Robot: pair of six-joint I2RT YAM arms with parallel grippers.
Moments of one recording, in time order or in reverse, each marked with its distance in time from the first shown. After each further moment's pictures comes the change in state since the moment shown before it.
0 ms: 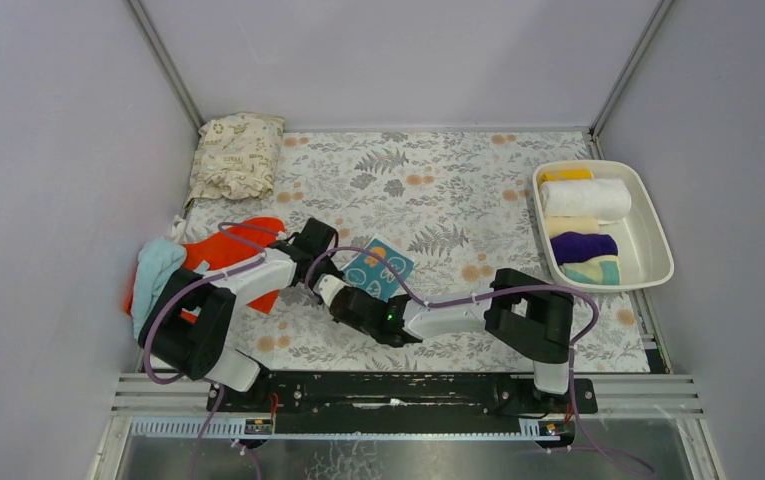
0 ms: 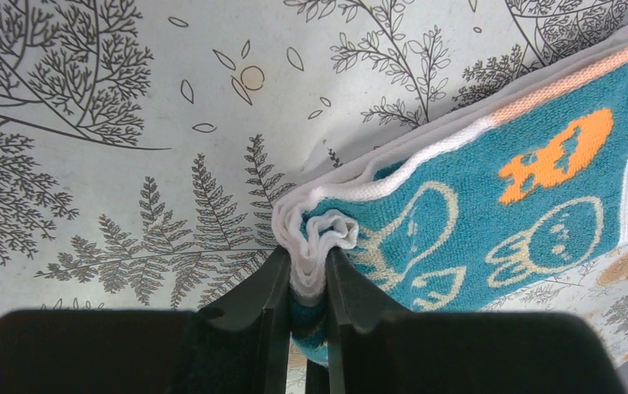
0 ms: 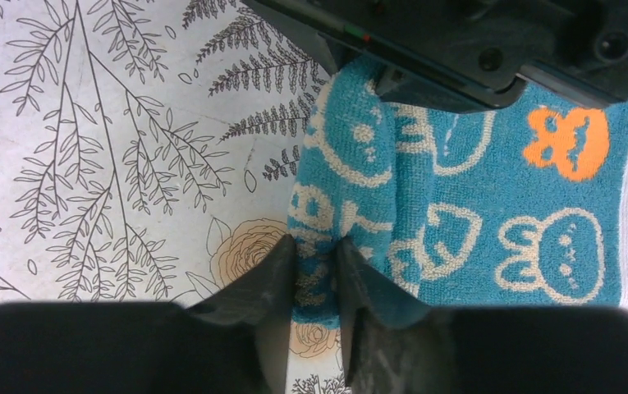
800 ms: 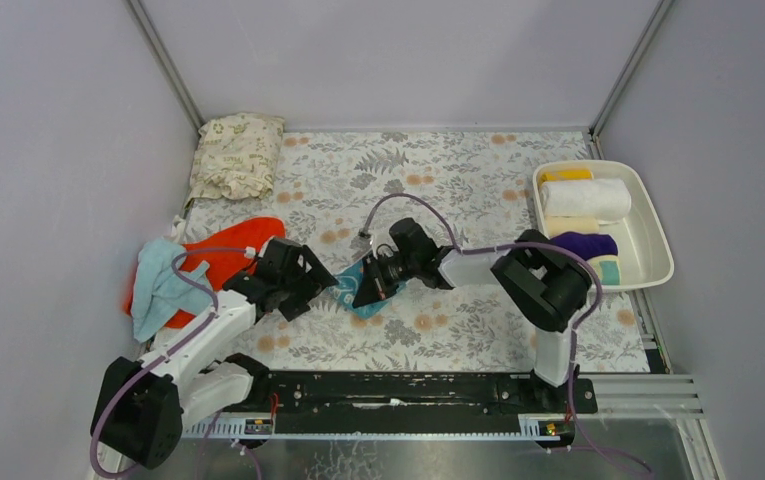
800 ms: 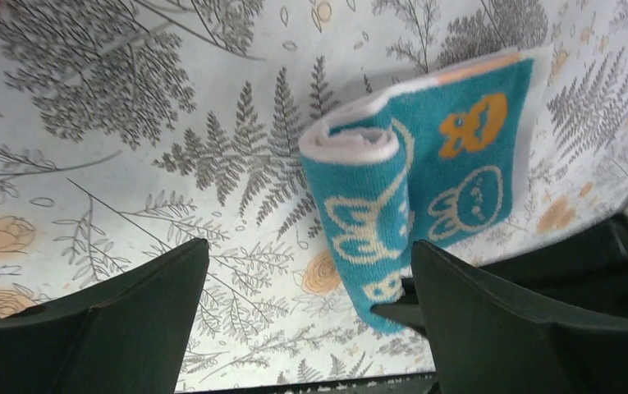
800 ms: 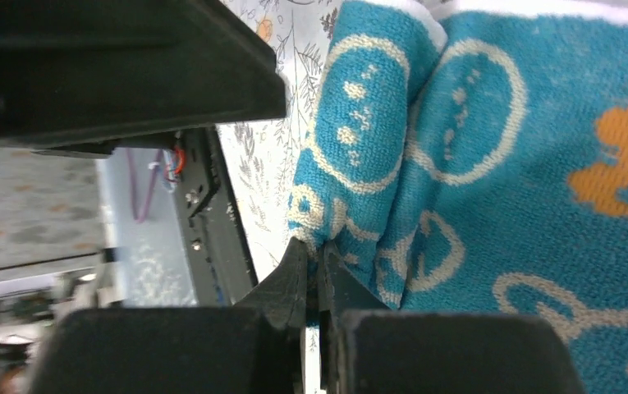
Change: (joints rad) left arm 0.053 -0.457 -0.175 -0.111 -0.006 -0.030; right arm -0.444 -0.006 -0.103 0.282 -1.113 0.459
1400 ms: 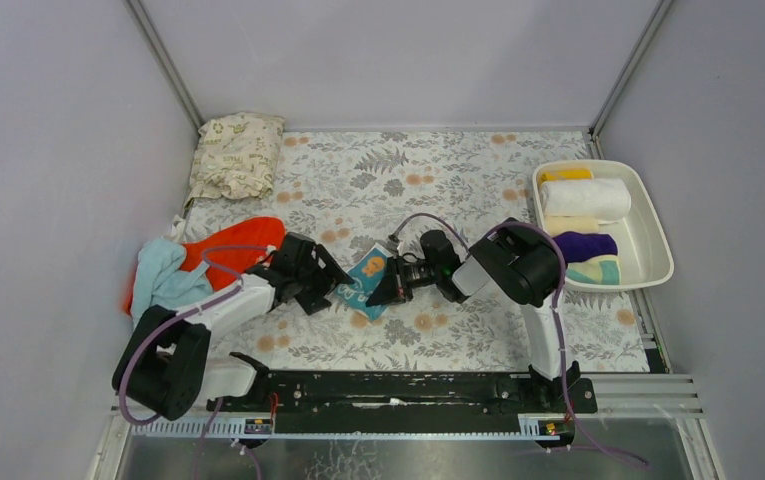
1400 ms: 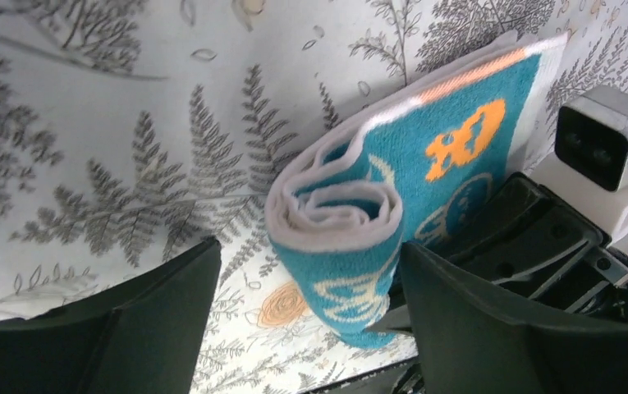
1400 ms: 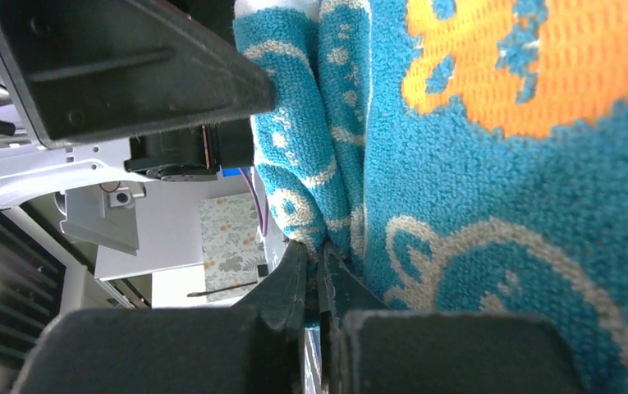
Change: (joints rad) left arm 0.000 0.217 -0.036 0.257 0.155 -0.030; right arm -0.156 0.236 -0.198 0.666 -0.269 0.615
